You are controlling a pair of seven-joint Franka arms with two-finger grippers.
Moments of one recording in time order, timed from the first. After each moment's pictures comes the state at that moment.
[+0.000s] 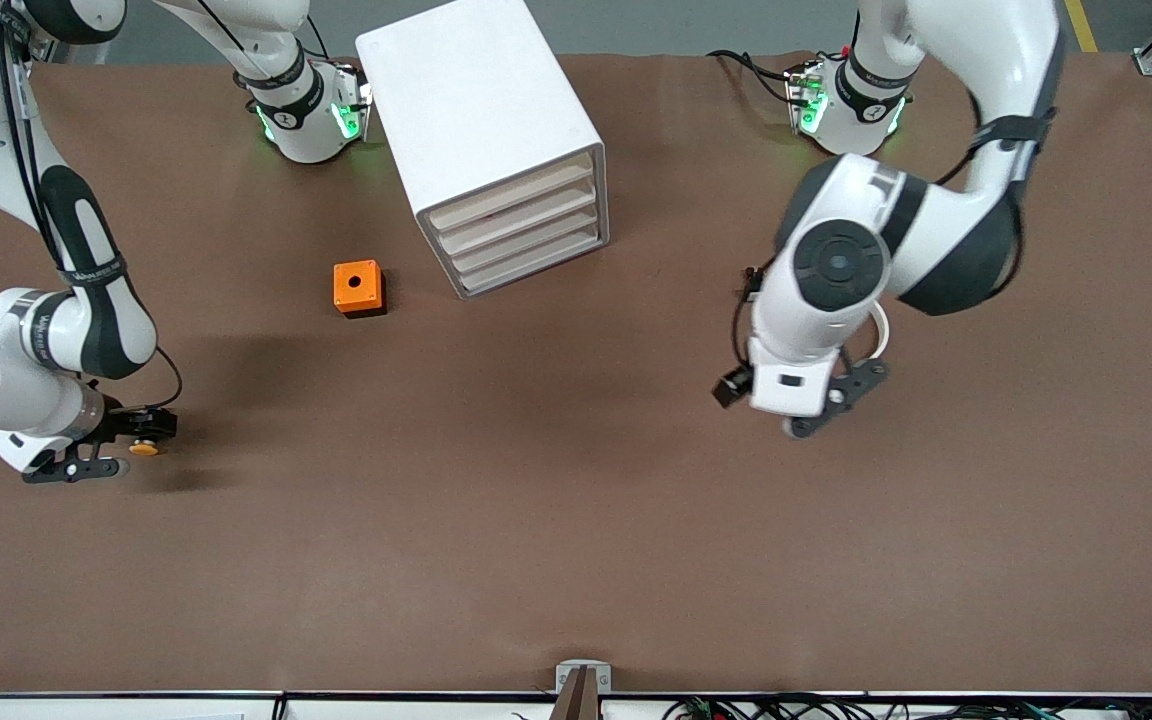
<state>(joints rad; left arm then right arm) -0.31 0.44 -0.15 -1.44 0.15 1.79 -1.12 -0.26 0.60 0.01 -1.75 -0.18 2.30 -0.24</state>
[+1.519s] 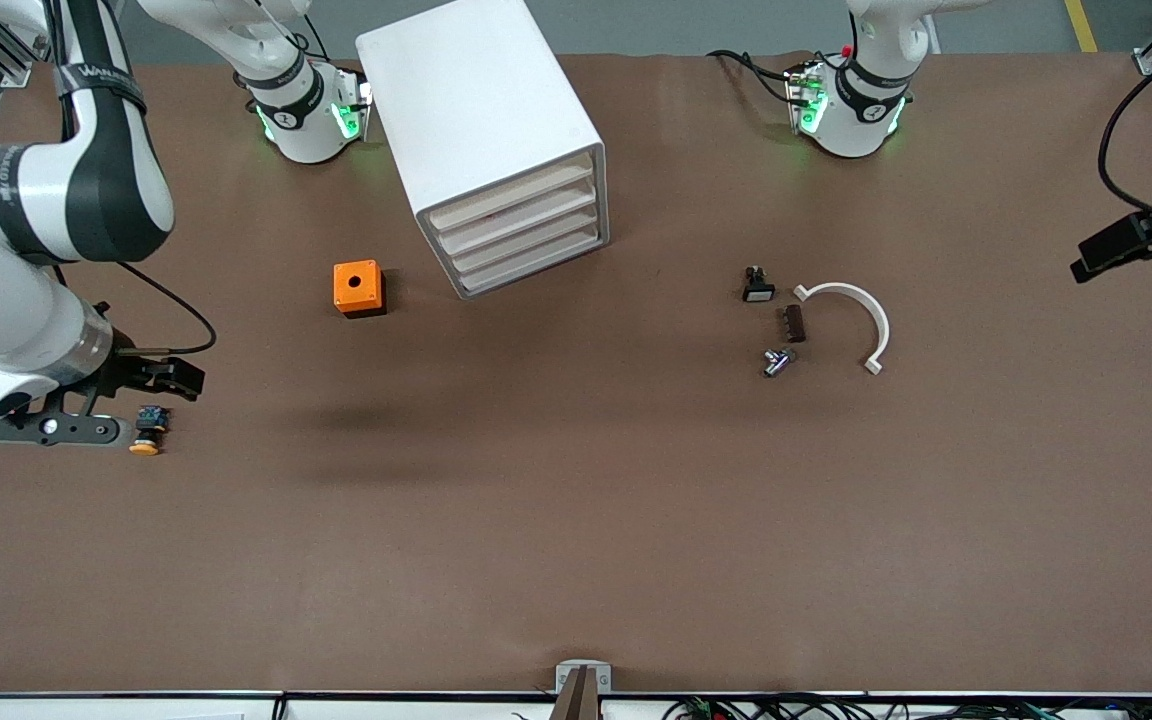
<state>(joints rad) 0.10 0.01 -0.08 -1.51 0.00 1.49 -0.12 0.05 0.26 0.03 -1.56 -0.14 1.77 0.14</state>
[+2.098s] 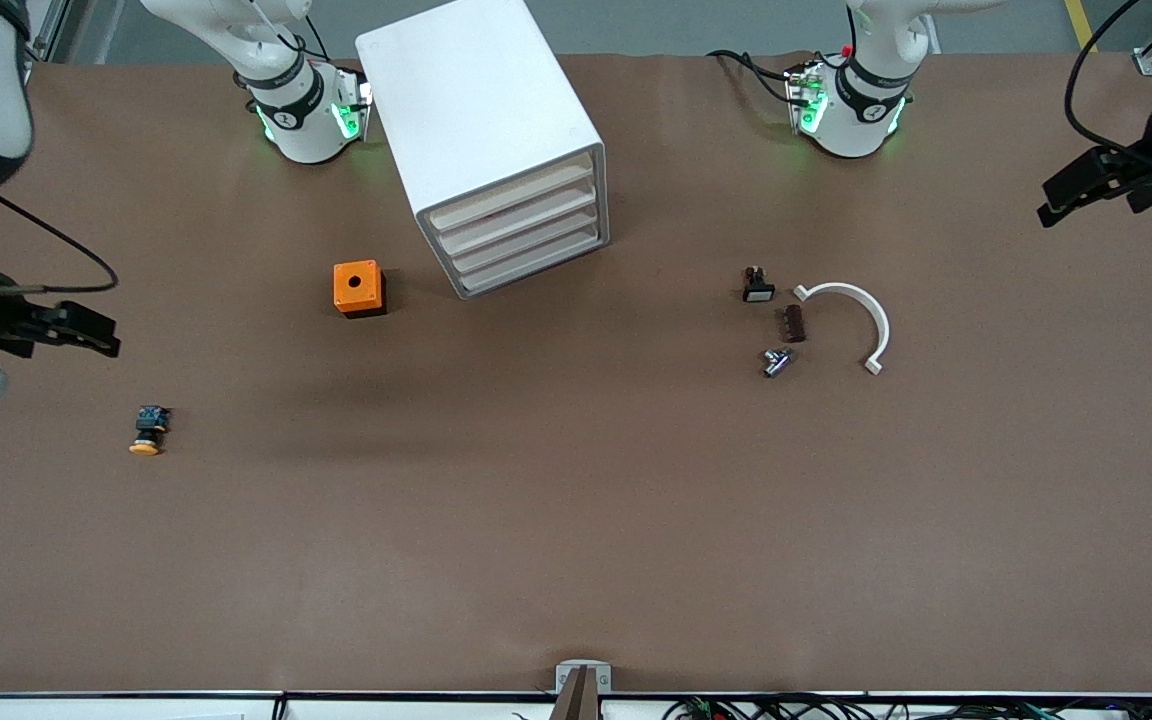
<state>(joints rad) 0.02 -0.12 -0.07 -1.63 0.00 1.49 -0.21 -0.05 0.14 0.01 -1.52 -0.03 1.65 -0.07</state>
